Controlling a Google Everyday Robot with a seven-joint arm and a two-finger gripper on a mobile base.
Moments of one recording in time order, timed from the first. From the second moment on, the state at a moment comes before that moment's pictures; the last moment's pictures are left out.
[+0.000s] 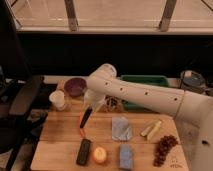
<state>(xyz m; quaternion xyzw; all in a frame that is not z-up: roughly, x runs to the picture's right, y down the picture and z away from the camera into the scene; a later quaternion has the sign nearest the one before) -0.065 0.089 0.746 -0.17 -0.26 -0.48 0.82</state>
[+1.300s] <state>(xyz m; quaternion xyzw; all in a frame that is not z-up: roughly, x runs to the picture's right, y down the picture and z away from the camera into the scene) -0.015 0.037 0.814 -0.21 -0.25 -0.52 0.79</state>
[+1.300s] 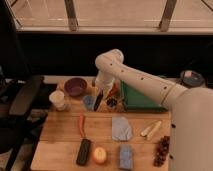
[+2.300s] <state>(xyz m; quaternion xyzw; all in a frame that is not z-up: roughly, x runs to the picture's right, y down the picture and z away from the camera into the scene) 0.024 0.030 0.851 -0.16 -0.23 -0.54 0.79</state>
